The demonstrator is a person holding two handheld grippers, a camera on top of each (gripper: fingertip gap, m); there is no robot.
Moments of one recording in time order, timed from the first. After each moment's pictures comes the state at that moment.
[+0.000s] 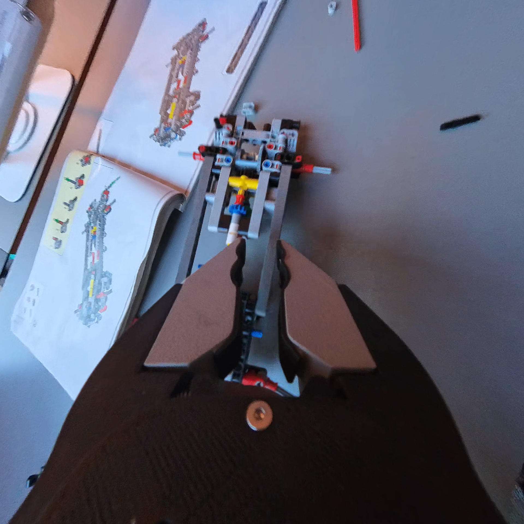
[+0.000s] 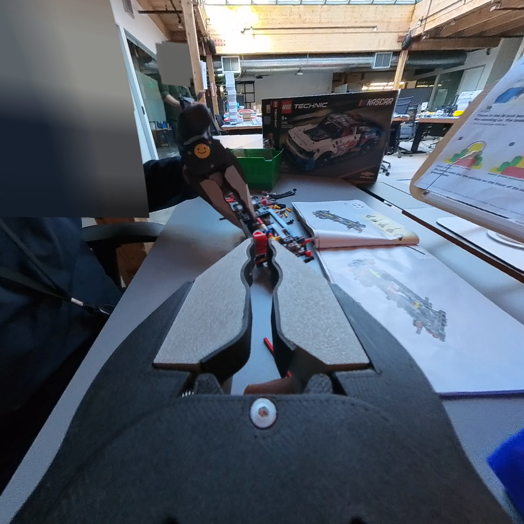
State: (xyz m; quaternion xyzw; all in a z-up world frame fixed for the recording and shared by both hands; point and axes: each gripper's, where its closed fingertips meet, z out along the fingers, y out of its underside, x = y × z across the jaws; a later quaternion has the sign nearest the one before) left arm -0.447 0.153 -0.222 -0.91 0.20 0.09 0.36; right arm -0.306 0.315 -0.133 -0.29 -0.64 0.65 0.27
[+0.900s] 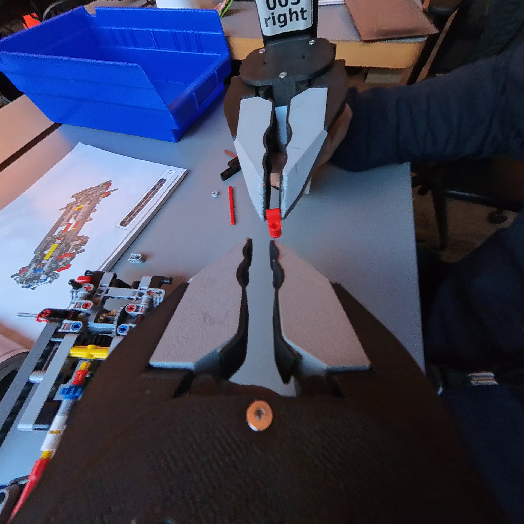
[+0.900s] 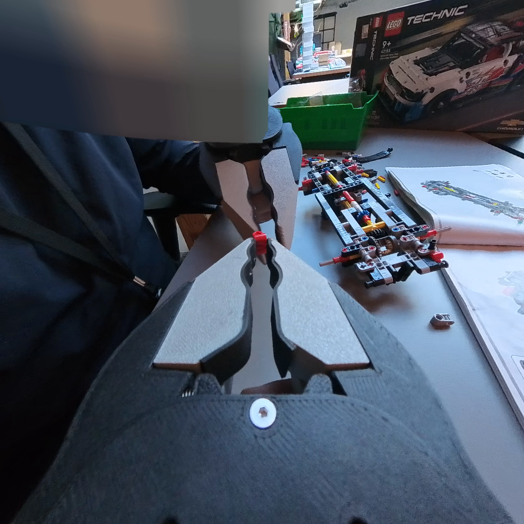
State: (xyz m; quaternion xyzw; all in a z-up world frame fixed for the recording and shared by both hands) left arm -0.315 0.220 -0.200 -0.83 0.20 -0.09 0.51; right arm -0.314 0.209 -0.177 -0.25 -0.71 0.65 0.15
